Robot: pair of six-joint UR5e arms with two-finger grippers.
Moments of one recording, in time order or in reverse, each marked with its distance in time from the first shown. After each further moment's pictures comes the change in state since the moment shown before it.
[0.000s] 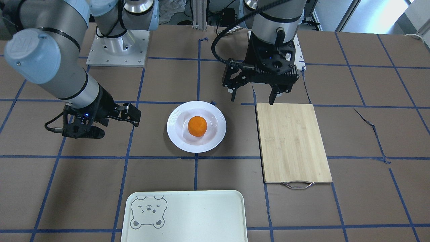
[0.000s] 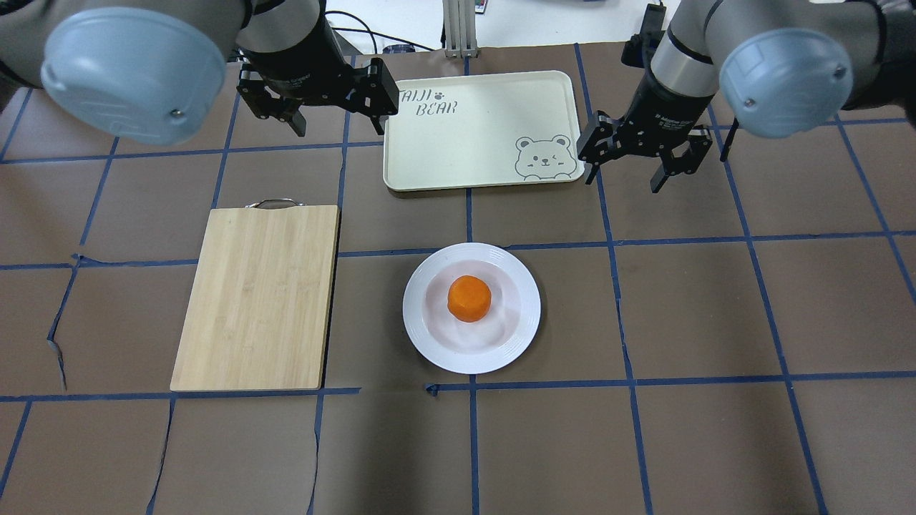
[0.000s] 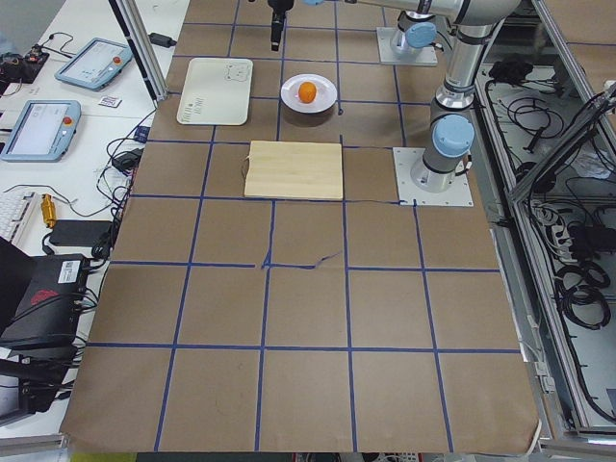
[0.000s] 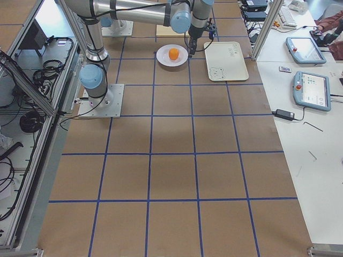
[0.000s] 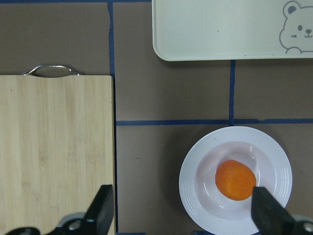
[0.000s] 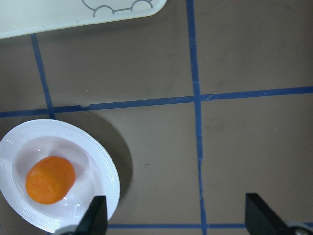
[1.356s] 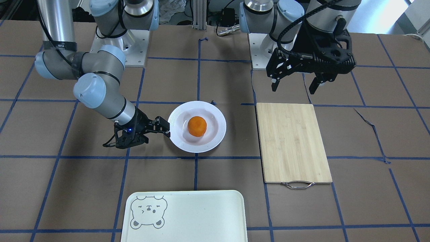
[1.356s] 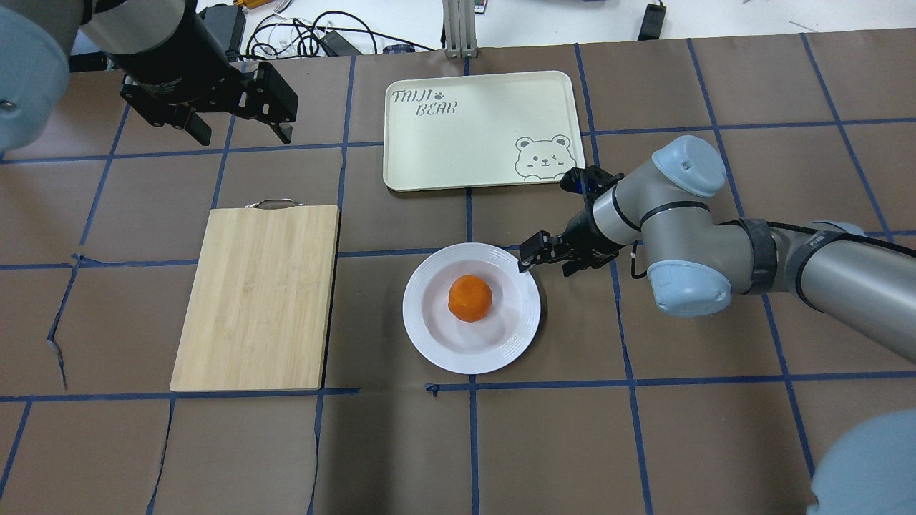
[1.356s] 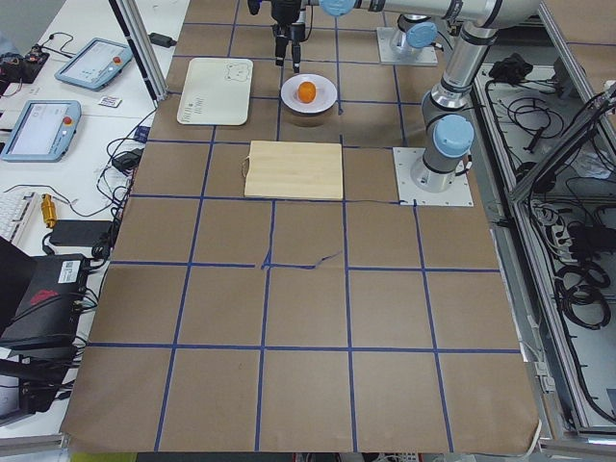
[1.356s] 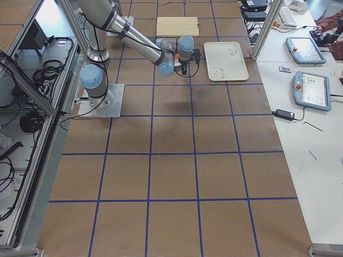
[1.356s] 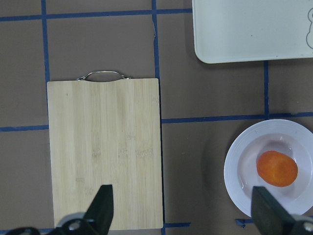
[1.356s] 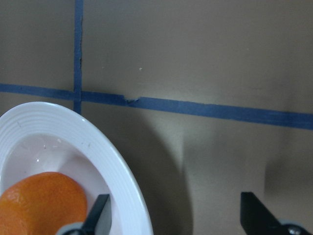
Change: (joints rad) left arm 0.172 0.094 -0.055 -0.095 -0.012 0.154; right arm 0.019 0.115 0.454 -0.681 0.285 -0.147
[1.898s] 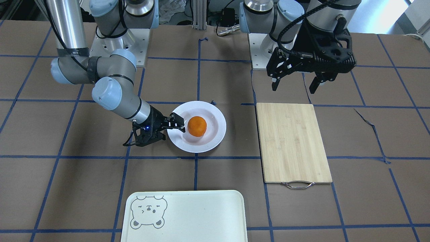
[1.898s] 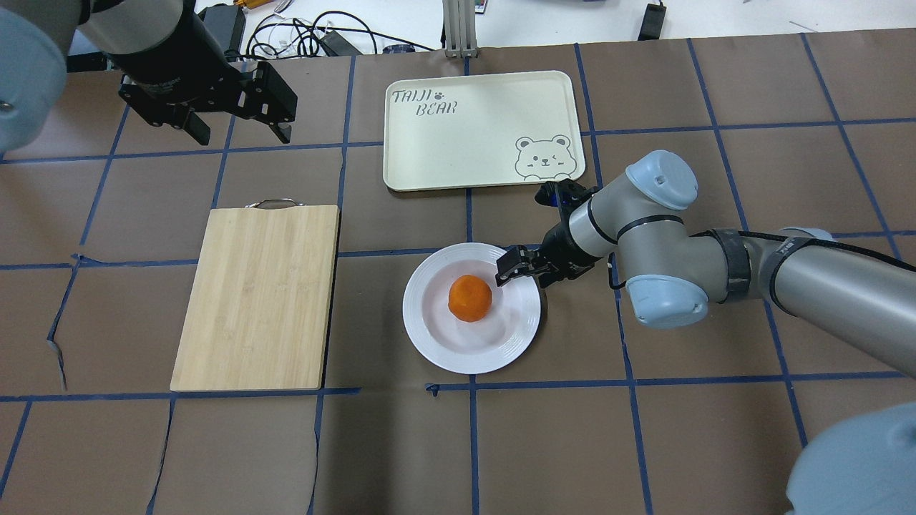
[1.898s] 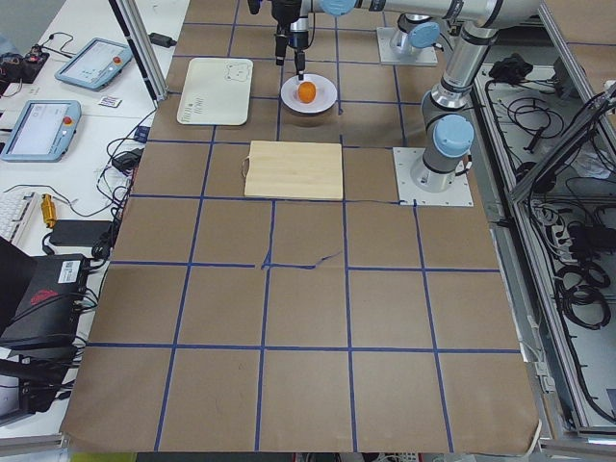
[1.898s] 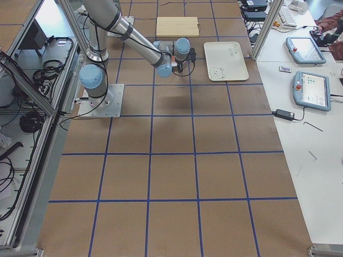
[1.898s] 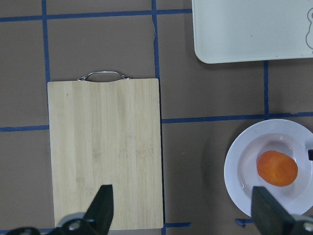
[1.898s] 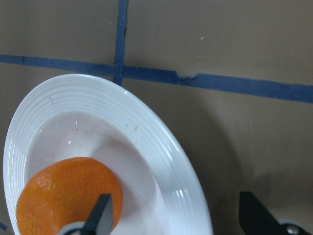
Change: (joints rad) left arm 0.000 0.003 0.000 -0.001 0.001 0.002; right arm 0.058 0.026 0.008 -0.034 0.023 0.005
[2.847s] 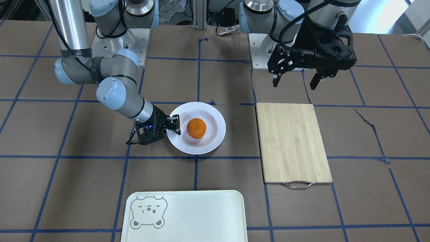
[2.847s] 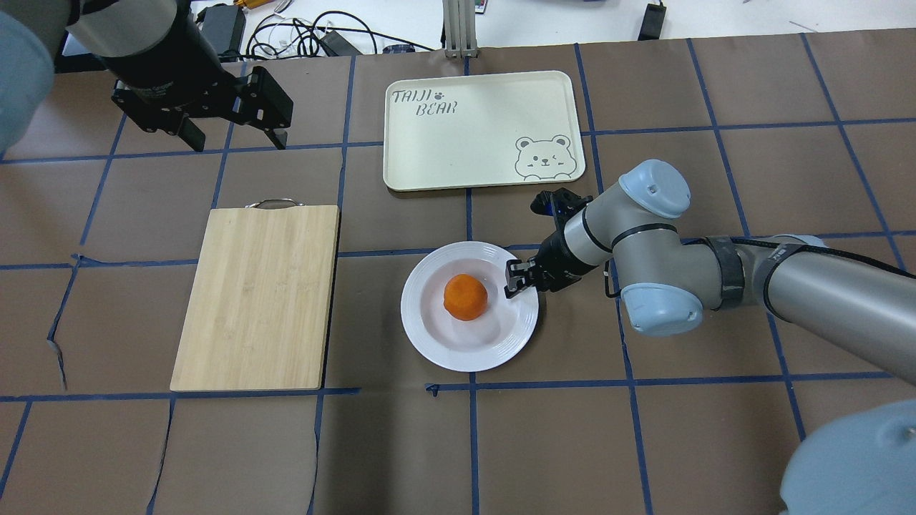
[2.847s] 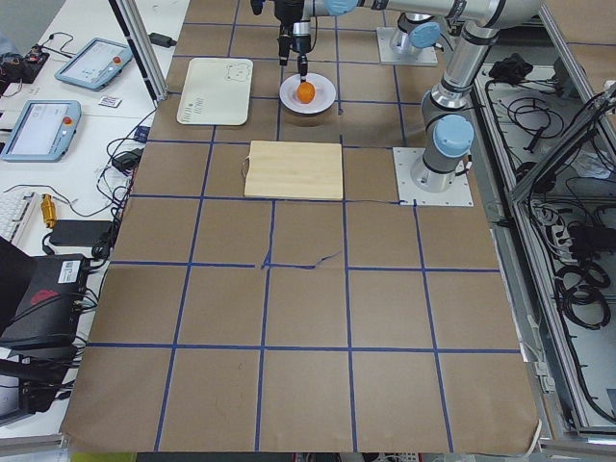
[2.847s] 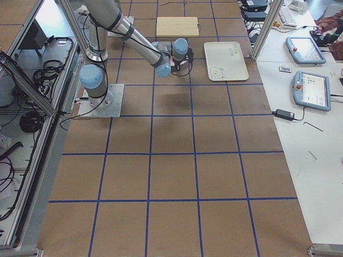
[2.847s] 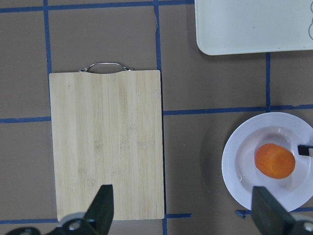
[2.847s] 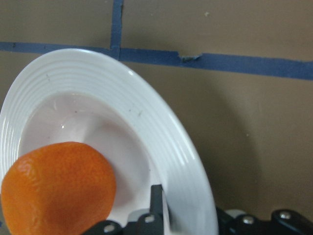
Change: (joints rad) left arm 0.006 0.011 0.002 -0.036 0.001 0.001; right arm 0.009 0.003 0.019 -0.006 -0.008 0.010
